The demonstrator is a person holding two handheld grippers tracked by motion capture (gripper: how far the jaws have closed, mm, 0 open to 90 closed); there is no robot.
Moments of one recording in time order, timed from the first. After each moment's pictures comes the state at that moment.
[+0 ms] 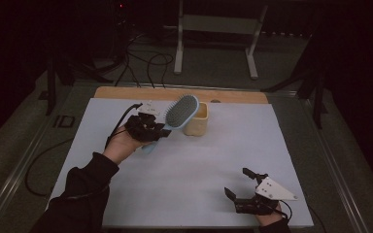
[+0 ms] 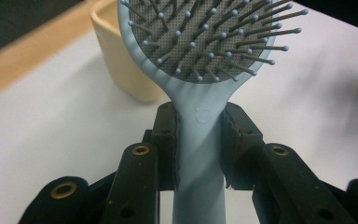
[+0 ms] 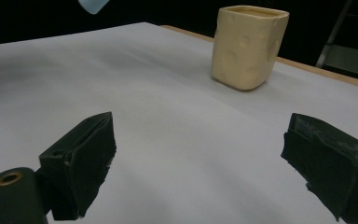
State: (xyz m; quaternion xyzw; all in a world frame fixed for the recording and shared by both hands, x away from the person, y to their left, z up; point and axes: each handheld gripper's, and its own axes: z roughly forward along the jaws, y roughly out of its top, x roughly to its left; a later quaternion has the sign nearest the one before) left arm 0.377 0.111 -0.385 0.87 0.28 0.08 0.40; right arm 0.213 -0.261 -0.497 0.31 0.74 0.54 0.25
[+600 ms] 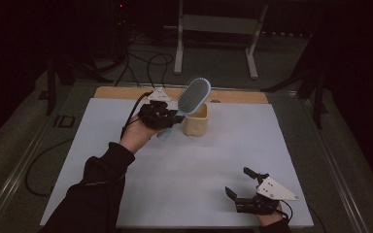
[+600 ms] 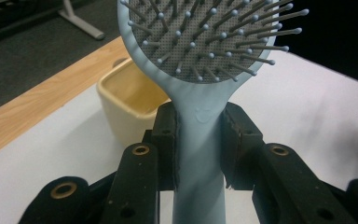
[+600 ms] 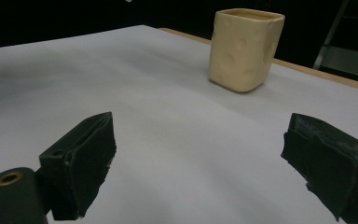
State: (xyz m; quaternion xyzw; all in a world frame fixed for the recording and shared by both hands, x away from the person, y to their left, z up) left arm 0.400 0.079 -0.368 0.84 0.28 0.11 0.45; right arm 0.213 -0.263 -0.496 0.31 0.74 0.54 0.25
